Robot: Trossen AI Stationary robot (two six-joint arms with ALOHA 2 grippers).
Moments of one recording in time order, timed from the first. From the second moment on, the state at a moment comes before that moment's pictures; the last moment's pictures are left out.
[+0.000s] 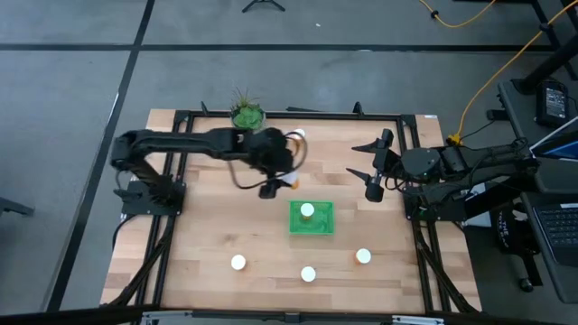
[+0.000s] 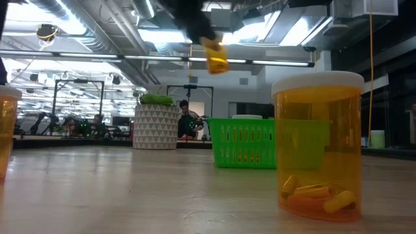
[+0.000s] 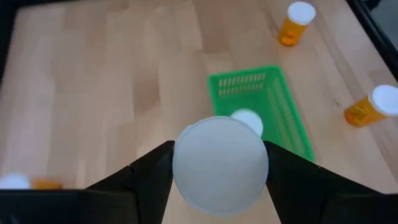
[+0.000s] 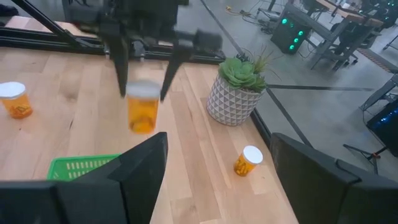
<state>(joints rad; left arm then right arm) 0.12 1.62 1.44 -0.64 0.17 0.23 0.22 0.91 0.99 -0.50 0.55 -0.04</state>
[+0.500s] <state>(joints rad) 0.07 1.95 1.69 -0.63 0.26 0.32 0.22 0.90 0.99 -0.65 0.59 -0.03</state>
